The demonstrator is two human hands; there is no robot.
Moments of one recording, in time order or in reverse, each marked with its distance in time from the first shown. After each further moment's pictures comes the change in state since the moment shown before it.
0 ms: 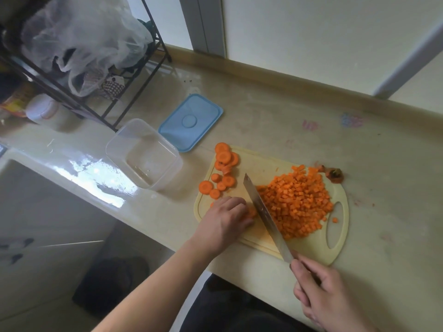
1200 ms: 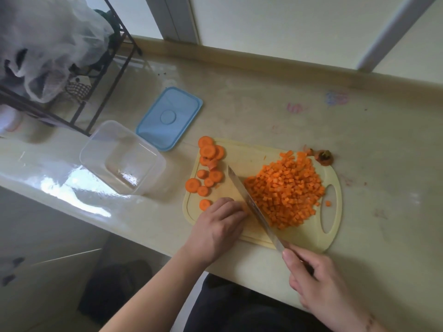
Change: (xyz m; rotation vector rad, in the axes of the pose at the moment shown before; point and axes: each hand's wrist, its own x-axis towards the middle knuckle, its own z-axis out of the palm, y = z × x) left_hand -0.012 0.006 0.003 -0.044 -0.013 0.124; right_hand 0.000 -0.002 0.003 -0.263 0.040 -0.106
